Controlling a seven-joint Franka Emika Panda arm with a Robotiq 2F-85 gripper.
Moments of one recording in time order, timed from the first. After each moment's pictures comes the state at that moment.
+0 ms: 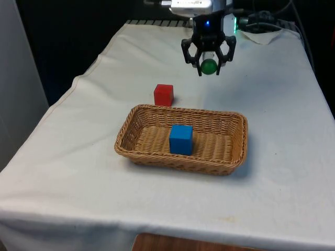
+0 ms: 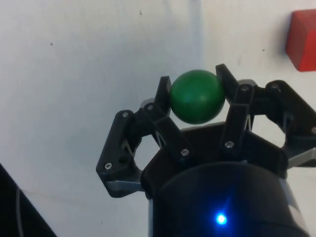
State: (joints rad) arm 0.13 0.17 -0.15 -2.32 0.10 2.49 -0.18
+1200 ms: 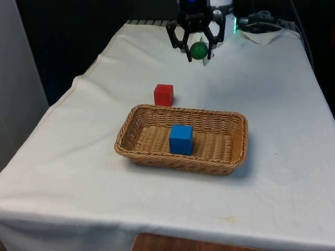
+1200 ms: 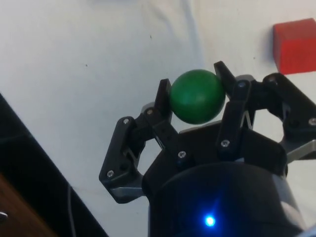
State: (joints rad) arm 0.13 0.17 -0.22 -2.12 0.20 2.32 -0.29
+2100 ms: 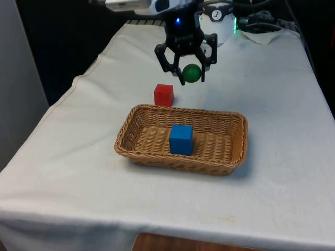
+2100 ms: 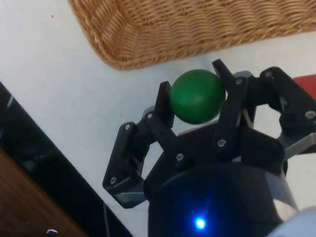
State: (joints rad) arm 0.10 0.43 -0.25 -1.81 0.36 2.23 -0.40
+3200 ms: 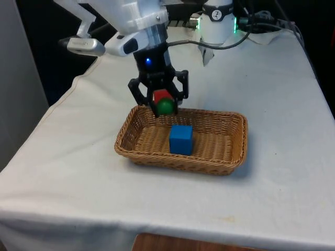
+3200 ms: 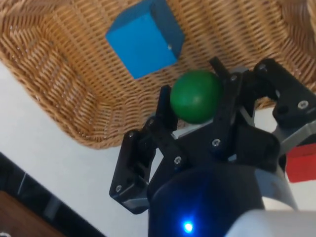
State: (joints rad) arm 0.08 0.67 -0.32 -1.62 0.49 2.25 -0.54
